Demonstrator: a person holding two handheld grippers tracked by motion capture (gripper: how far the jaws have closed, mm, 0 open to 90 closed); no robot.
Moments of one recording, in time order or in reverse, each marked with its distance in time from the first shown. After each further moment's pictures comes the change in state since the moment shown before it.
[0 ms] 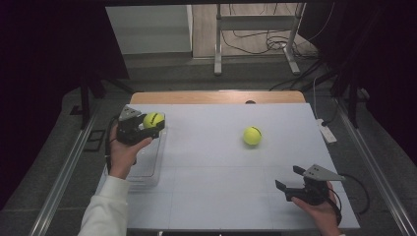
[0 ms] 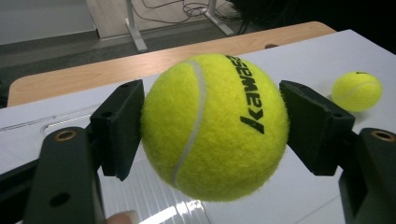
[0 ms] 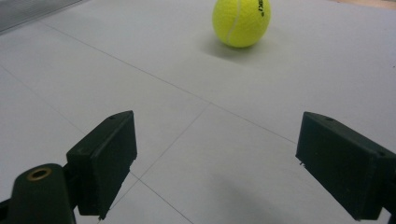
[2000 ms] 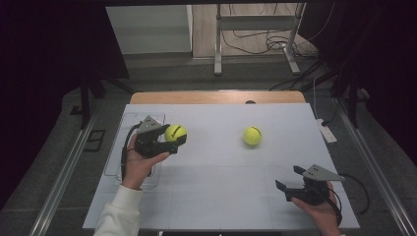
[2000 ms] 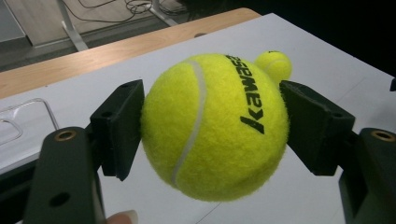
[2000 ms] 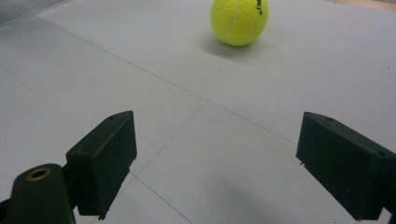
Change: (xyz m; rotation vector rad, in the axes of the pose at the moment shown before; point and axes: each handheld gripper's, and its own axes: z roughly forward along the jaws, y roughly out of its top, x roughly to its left) left arm -0.058 -0.010 -0.003 0.007 -0.202 0.092; right arm 0.000 0.000 -0.001 0.009 -0.012 -0.017
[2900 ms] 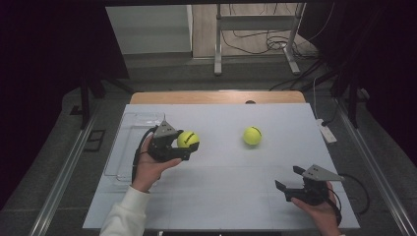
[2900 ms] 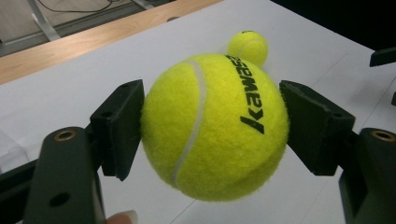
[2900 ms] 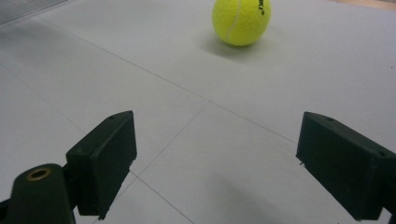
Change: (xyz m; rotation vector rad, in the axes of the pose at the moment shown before) left arm -0.025 -0.001 0.020 0.060 -0.062 0.066; right arm 0.001 0.000 0.001 0.000 0.003 0.001
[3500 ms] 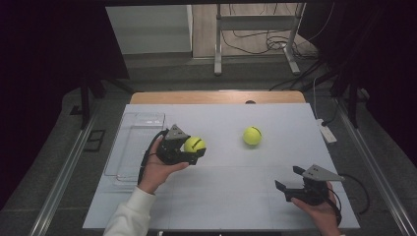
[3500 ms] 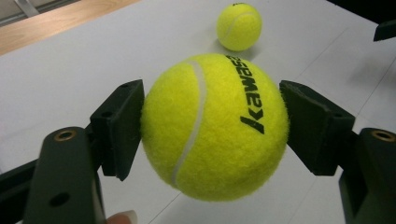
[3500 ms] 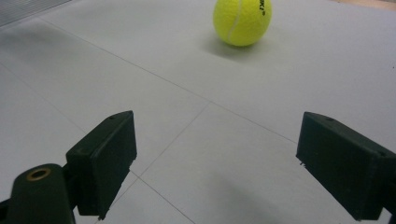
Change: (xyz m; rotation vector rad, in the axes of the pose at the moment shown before) left arm -0.012 -0.003 0.020 0.085 -0.024 0.020; right arm 0.000 0.000 0.000 -0.002 0.004 0.003
